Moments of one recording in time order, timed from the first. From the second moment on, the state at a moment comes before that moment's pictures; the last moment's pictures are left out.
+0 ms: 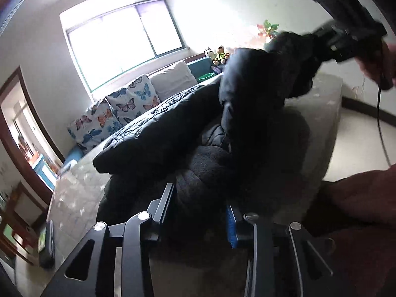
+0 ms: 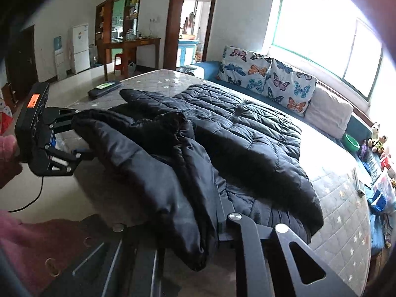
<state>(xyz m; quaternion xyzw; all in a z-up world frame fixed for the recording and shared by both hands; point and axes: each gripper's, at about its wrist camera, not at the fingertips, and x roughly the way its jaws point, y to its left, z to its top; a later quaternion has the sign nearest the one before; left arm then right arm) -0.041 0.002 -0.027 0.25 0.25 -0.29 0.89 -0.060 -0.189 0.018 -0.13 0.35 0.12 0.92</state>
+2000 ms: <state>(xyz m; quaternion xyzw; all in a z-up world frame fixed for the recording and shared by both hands) 0.451 -0.040 -0.074 0.21 0.43 -0.07 0.87 0.311 -0.306 -0.068 0.08 0.47 0.04 0.88</state>
